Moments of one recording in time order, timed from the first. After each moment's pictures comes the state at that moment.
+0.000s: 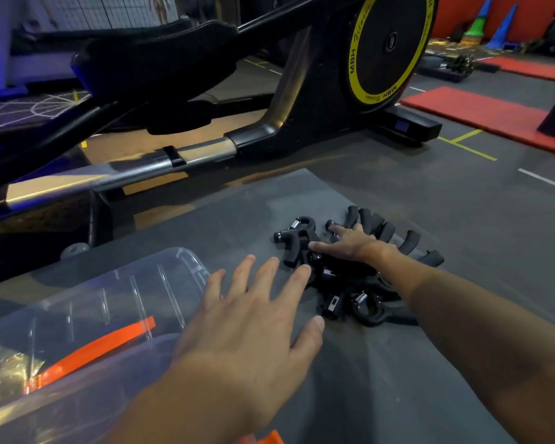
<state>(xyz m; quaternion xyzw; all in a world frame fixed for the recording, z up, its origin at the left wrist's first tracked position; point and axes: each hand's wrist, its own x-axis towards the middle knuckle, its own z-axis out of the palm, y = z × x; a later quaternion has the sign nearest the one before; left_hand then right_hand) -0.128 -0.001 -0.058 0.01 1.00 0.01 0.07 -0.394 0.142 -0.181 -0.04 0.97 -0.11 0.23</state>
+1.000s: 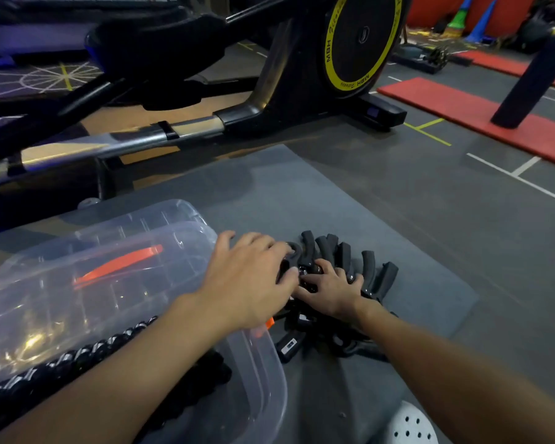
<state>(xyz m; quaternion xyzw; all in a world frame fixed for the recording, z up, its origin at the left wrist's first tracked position) -0.046 0.045 -0.056 0.05 1.00 0.09 -0.02 -0.148 0.214 -0.187 -0.14 0.97 -0.08 0.21</state>
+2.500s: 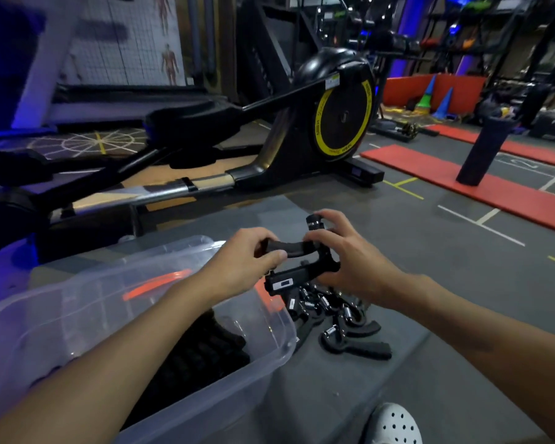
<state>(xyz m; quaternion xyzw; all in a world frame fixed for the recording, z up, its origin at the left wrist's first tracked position) 0.035 0.015 0.025 0.06 0.88 0.46 -0.08 -0.028 0.233 0.027 -0.42 0.88 -0.20 -0.10</state>
